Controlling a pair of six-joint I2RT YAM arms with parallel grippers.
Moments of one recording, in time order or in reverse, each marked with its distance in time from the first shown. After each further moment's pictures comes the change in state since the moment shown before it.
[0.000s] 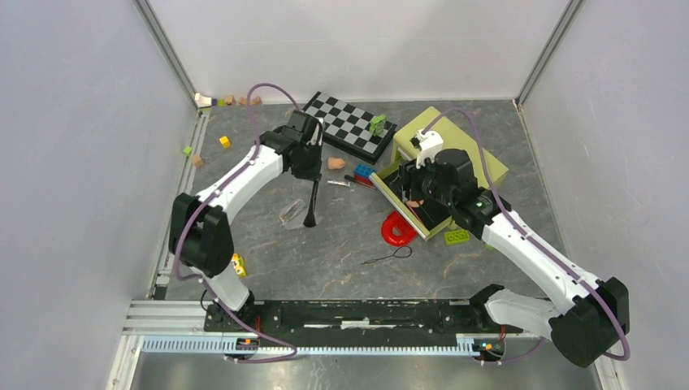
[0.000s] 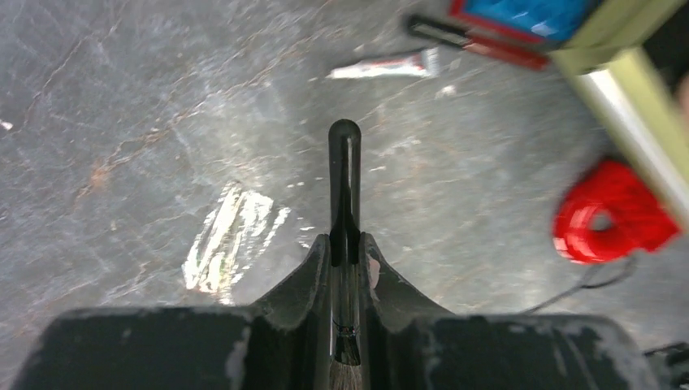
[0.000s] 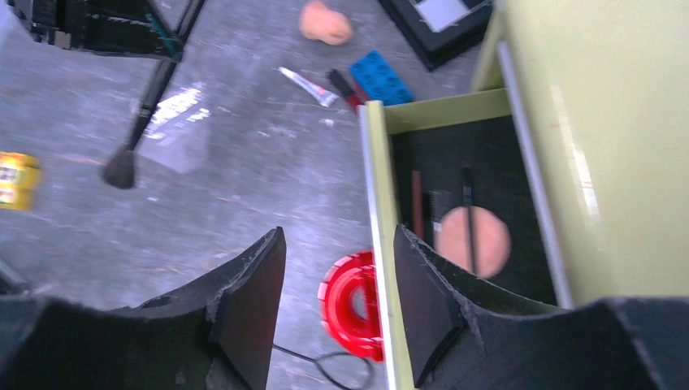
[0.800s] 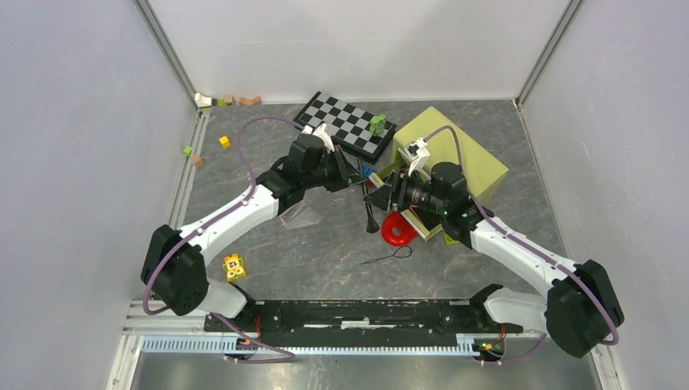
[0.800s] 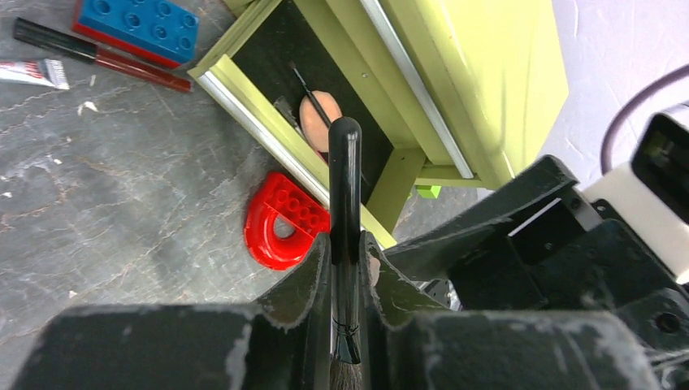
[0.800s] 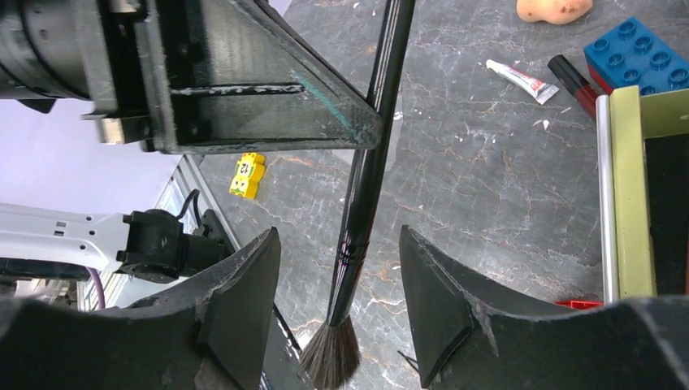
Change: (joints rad) left arm -0.174 -0.312 -0.354 0.621 0.240 -0.605; right arm 0.007 0.050 -0.234 0.494 -0.389 0.444
